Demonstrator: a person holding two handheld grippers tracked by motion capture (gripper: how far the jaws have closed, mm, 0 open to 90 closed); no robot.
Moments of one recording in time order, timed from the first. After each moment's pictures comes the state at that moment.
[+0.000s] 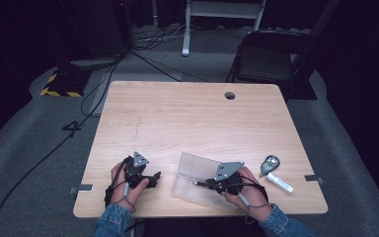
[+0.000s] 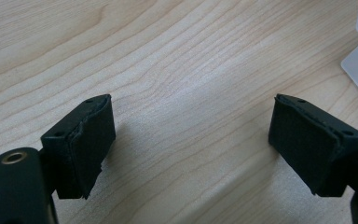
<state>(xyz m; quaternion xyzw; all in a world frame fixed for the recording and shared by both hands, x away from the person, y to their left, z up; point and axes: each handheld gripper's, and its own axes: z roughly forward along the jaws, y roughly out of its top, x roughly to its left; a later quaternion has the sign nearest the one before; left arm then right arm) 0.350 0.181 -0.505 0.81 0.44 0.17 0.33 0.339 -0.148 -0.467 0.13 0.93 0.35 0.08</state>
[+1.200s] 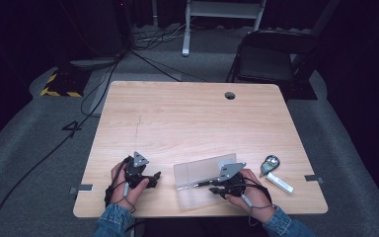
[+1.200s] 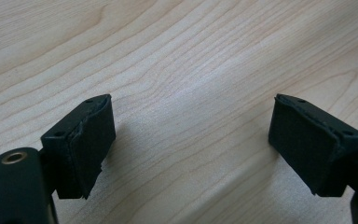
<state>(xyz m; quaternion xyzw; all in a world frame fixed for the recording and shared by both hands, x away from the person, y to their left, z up) 0.350 0.181 -0.505 0.82 0.44 0.17 0.33 0.341 -0.160 -0.481 0.15 0.93 0.32 0.06</state>
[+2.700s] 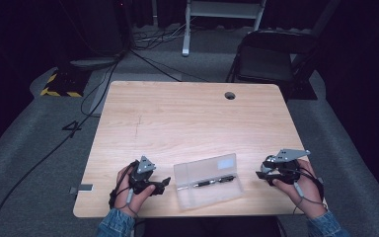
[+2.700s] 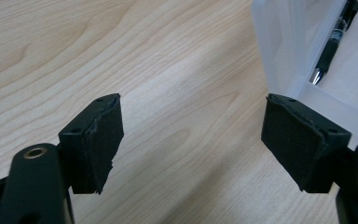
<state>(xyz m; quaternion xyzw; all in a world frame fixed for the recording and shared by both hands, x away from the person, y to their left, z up) 0.326 0.155 -0.482 0.82 0.40 0.13 0.39 0.355 -0.303 -0.438 0.33 0.87 0.33 0.14</state>
